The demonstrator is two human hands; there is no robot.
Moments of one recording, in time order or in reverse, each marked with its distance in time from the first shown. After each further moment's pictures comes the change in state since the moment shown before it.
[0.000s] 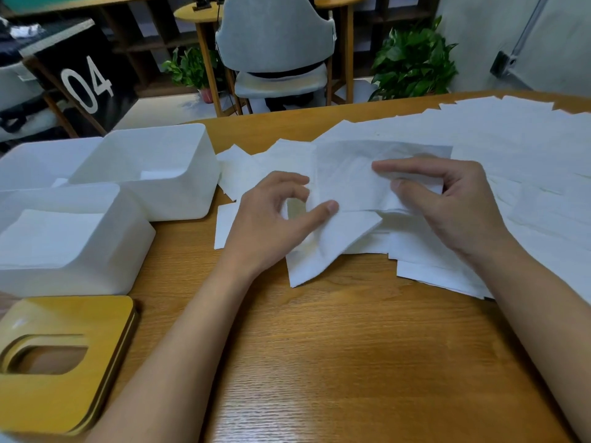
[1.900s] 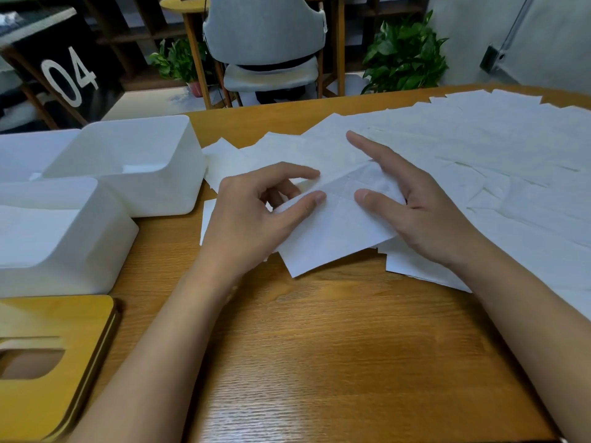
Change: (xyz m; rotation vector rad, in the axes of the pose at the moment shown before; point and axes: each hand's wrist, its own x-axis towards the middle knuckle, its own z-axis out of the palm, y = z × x) left_hand -0.007 0.008 -0.009 -0.030 0.033 0.240; right_hand -0.005 -0.002 0.010 -0.138 -0.271 0.017
